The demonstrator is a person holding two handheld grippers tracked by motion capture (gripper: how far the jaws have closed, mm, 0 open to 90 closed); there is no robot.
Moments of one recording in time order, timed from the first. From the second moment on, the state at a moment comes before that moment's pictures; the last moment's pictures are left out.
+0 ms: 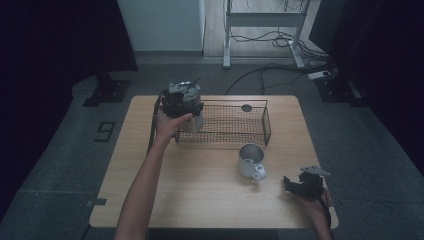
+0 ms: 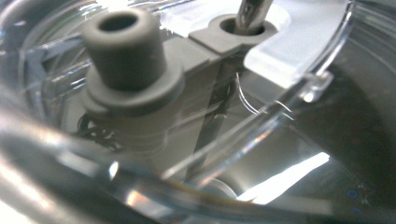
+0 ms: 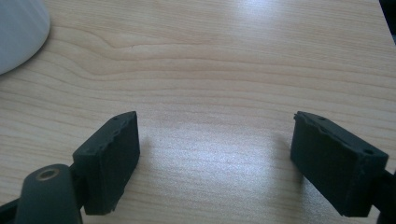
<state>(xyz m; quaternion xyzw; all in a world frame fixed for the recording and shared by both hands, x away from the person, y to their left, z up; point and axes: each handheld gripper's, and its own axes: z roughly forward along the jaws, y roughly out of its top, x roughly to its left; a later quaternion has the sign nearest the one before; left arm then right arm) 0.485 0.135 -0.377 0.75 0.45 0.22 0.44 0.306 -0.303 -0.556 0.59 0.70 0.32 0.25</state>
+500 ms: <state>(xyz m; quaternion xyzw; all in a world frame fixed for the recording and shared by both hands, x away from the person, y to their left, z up) 0.496 0.126 -0.377 0.75 0.44 0.23 0.44 0.306 -0.303 -0.556 0.59 0.70 0.32 0.25</state>
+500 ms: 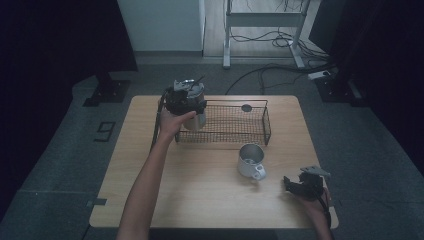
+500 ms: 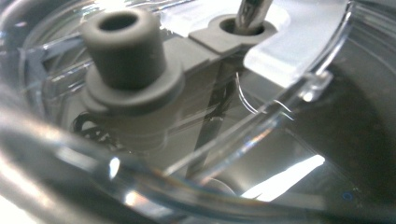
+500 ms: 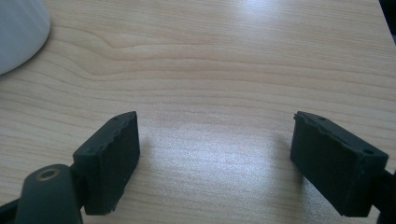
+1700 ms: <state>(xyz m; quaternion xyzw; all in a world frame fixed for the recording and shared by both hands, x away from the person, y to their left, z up) 0.529 0.114 -0.400 0.75 0.45 0.23 0.43 0.306 -0.303 -0.556 0.59 0.70 0.32 0.25</state>
